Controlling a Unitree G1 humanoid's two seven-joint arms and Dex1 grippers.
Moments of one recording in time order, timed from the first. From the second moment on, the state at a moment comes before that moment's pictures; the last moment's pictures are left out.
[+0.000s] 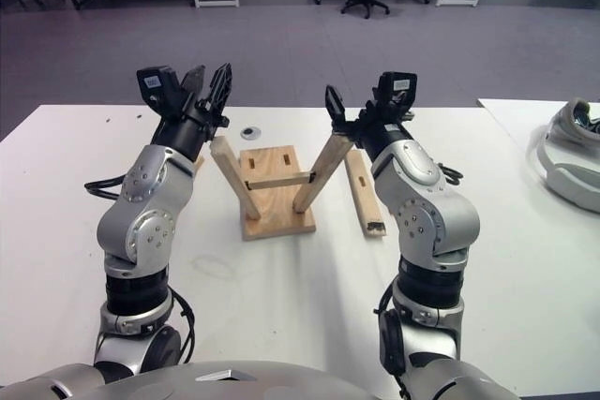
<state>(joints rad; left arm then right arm) -0.44 -0.07 0.00 -0.43 -0.35 0.57 0.02 -0.46 -0.16 -0.19 -0.43 0.55 0.87 -0.06</state>
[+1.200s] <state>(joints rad) -0.42 0.38 0.30 -0.22 -0.65 0.47 -0.29 -0.61 -0.31 -0.34 0.05 0.83 0.62 0.17</state>
